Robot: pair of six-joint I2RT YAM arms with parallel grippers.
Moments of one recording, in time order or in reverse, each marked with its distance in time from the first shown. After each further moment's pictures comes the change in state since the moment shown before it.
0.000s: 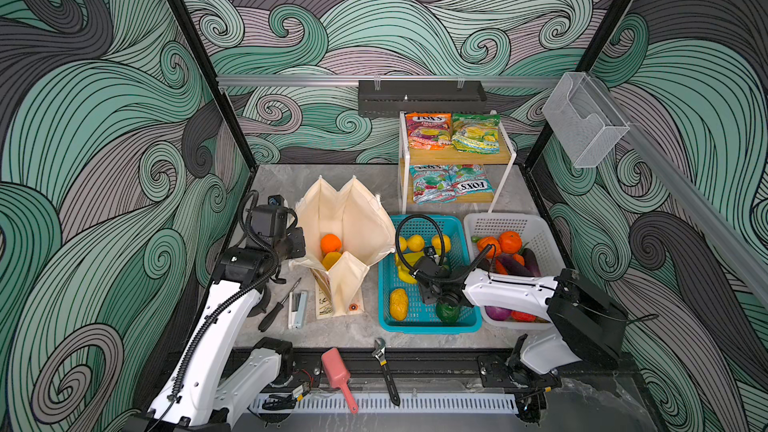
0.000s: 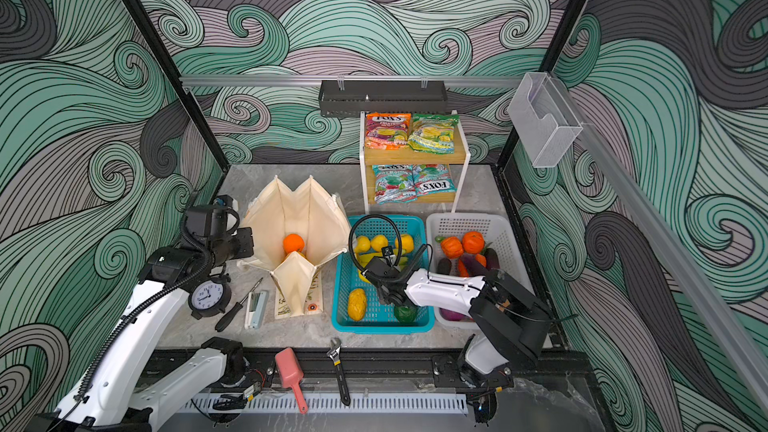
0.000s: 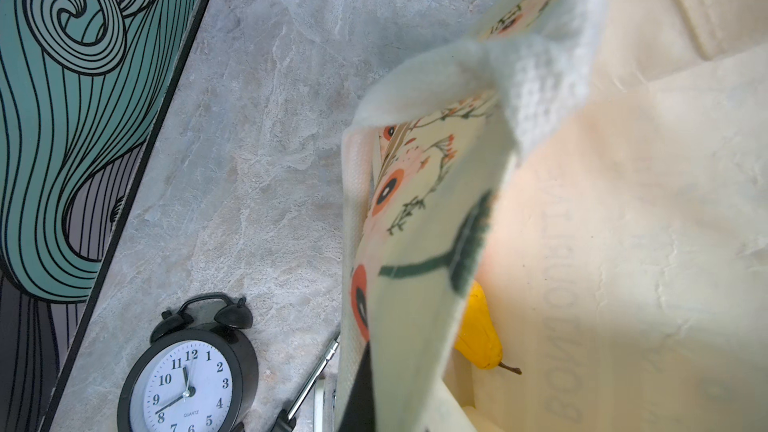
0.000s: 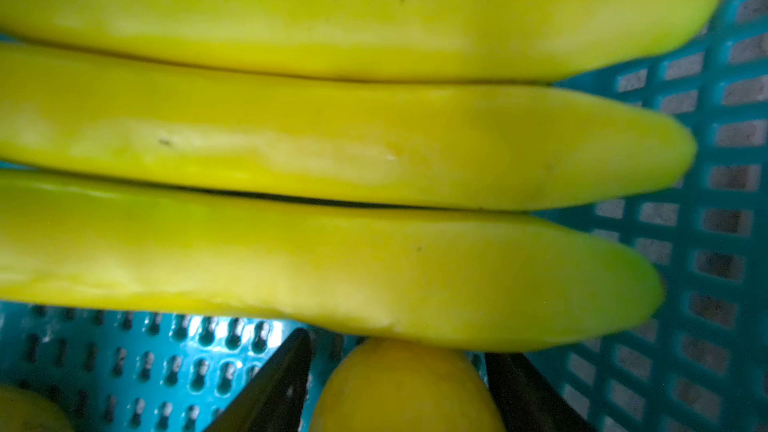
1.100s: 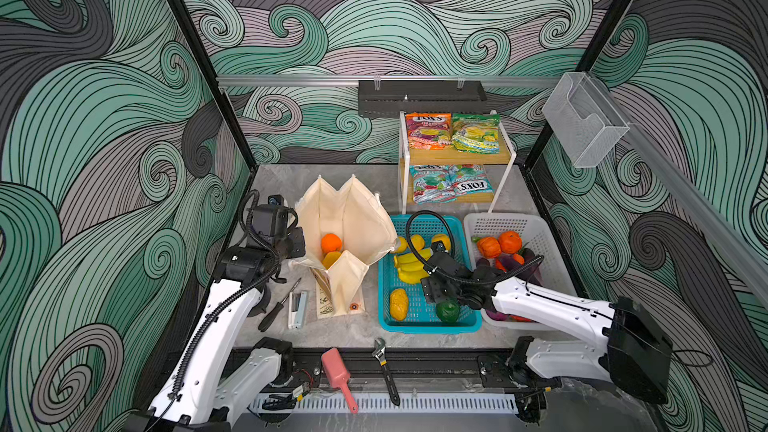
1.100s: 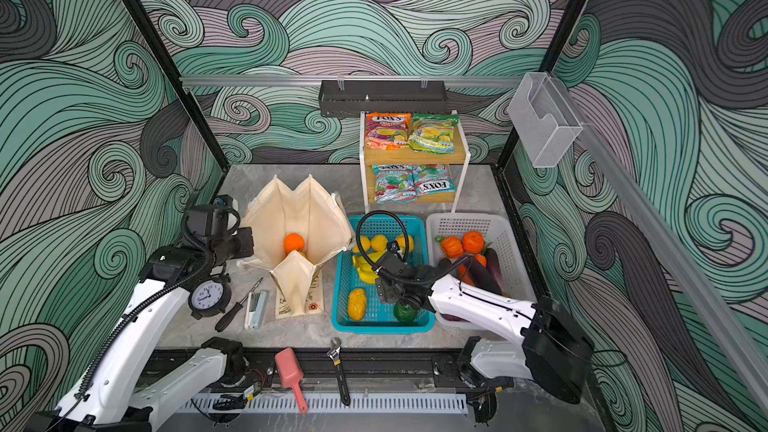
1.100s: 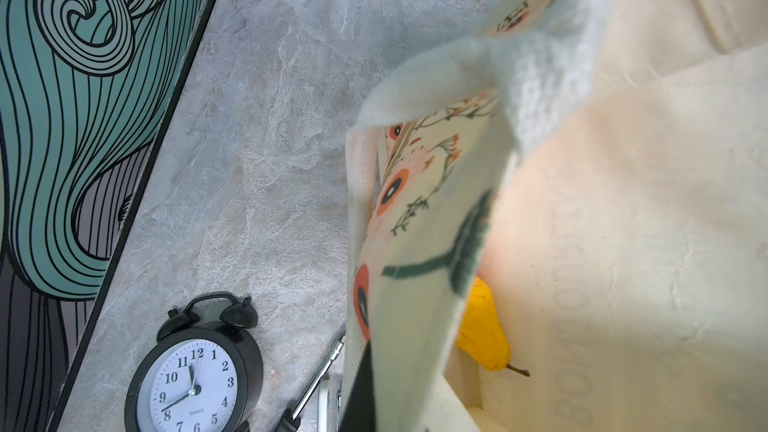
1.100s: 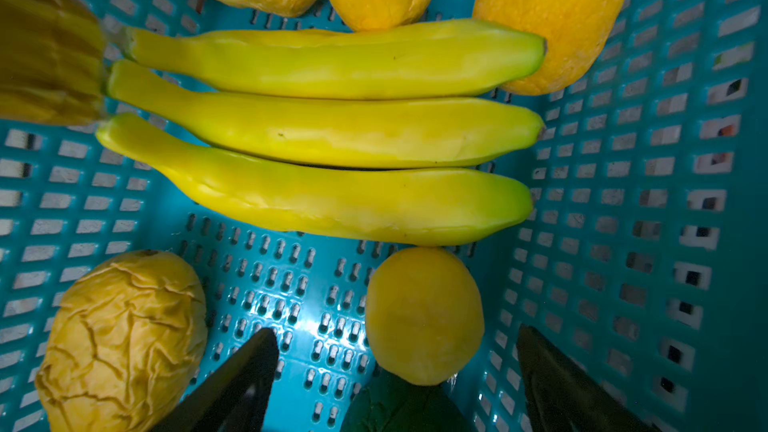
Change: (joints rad) left arm 0.000 0.006 0.002 -0.001 -0.018 0.000; right arm -0.016 -0.244 0.003 -0.131 -0.055 -0.079
